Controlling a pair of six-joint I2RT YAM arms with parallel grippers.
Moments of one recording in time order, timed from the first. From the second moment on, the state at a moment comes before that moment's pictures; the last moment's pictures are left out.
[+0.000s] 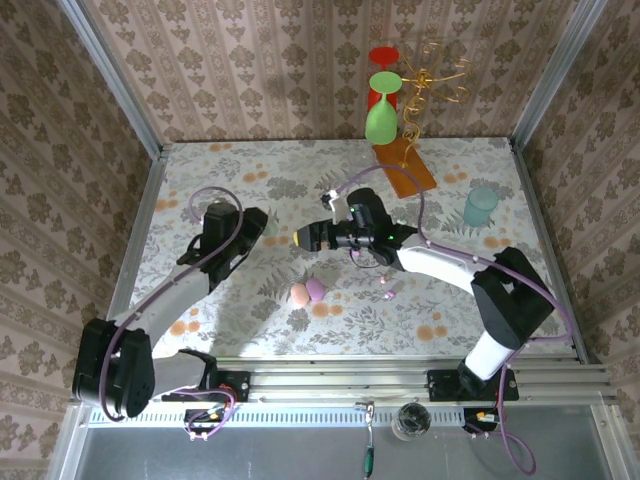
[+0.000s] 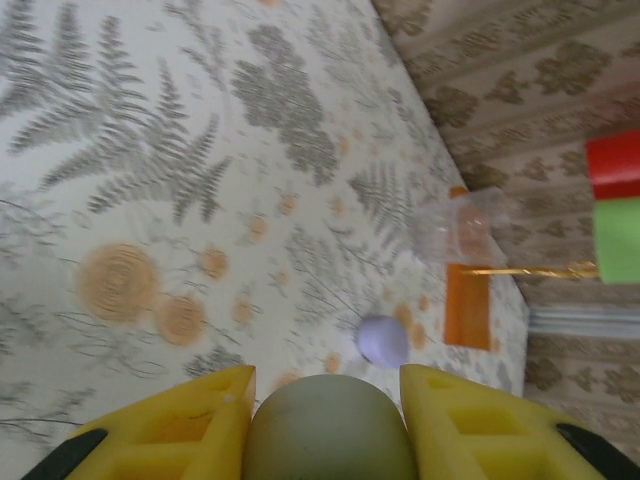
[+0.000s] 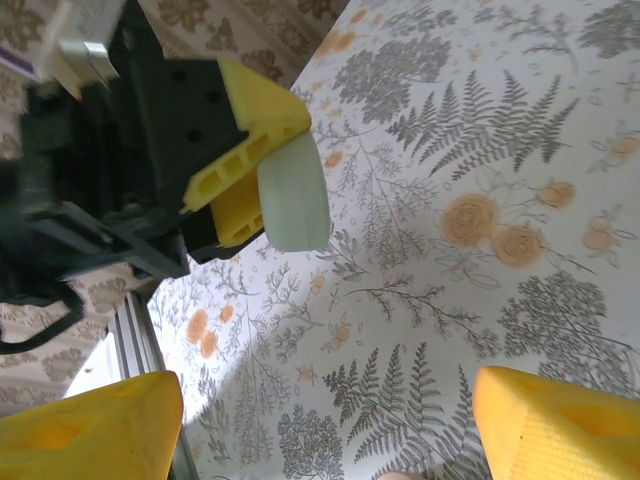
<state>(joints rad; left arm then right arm) -0.39 1.21 0.69 0.01 0.05 -1.14 0.66 1.68 1.07 0.15 -0.46 0.51</state>
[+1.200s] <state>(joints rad) -0.45 1.19 0.72 -0.07 0.04 -1.19 0.69 1.83 1.20 0.17 -0.45 0.20</state>
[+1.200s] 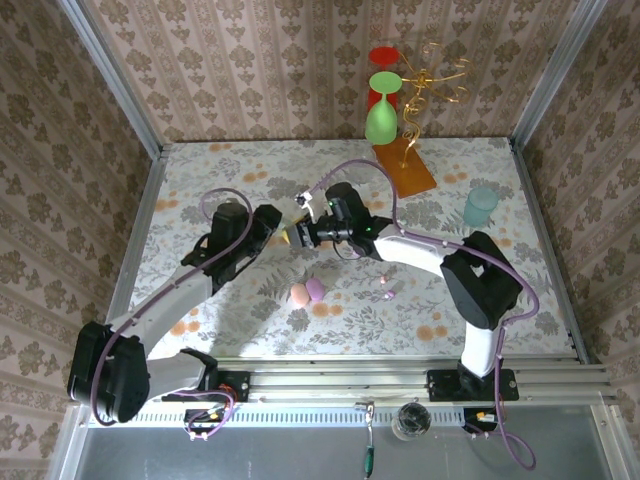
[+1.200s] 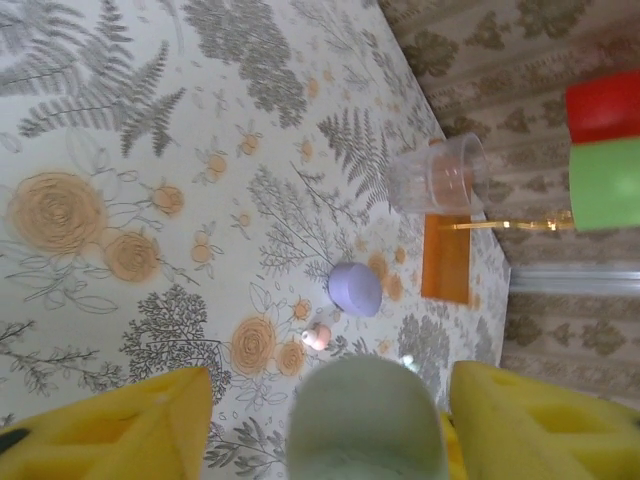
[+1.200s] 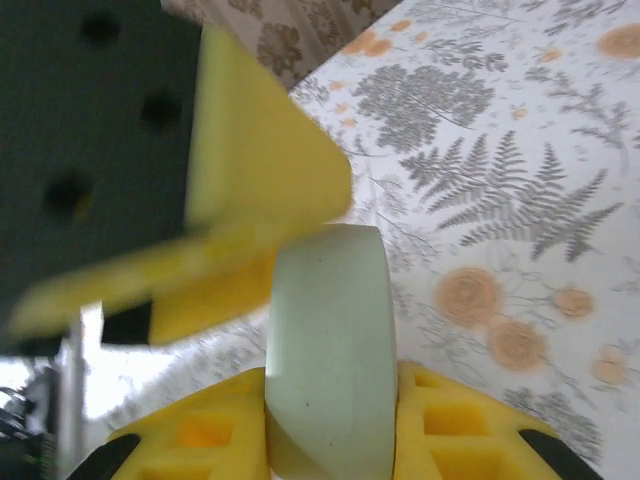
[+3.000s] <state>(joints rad) -0.50 1.25 0.70 0.08 0.18 -1.29 0.82 1.45 0.88 0.35 -0.06 -0.40</state>
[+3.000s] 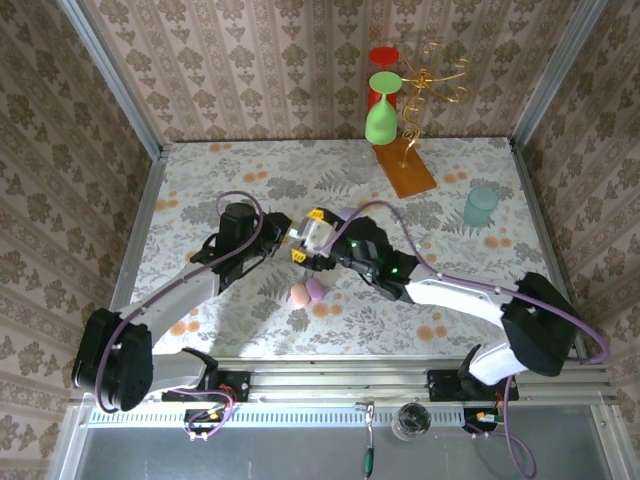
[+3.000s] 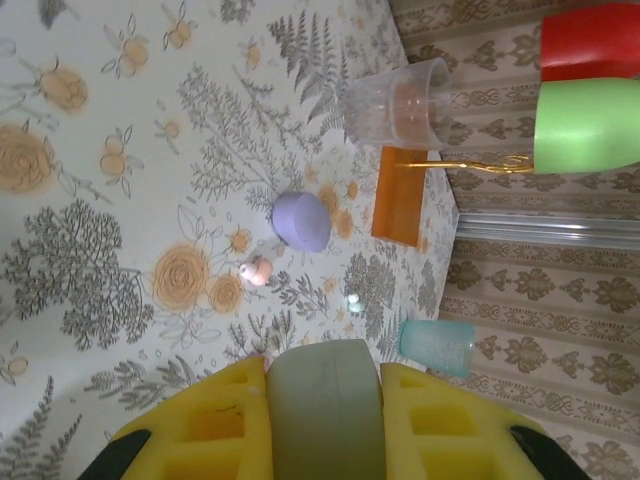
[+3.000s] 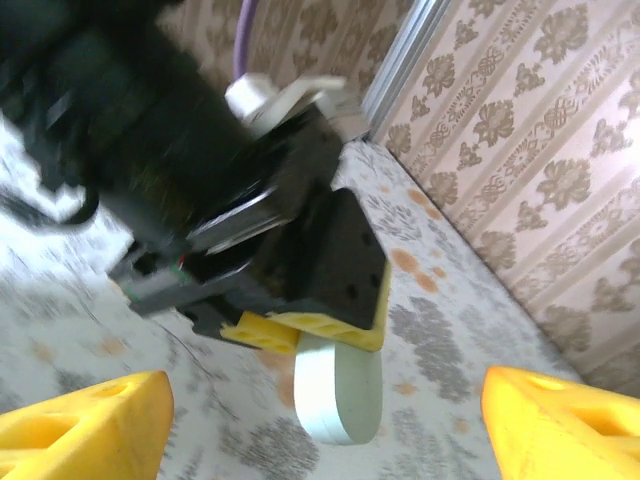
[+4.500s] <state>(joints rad) -0.59 1.32 0.62 0.59 0.13 -1.32 0.53 1.74 0.85 0.92 -0.57 1.40</state>
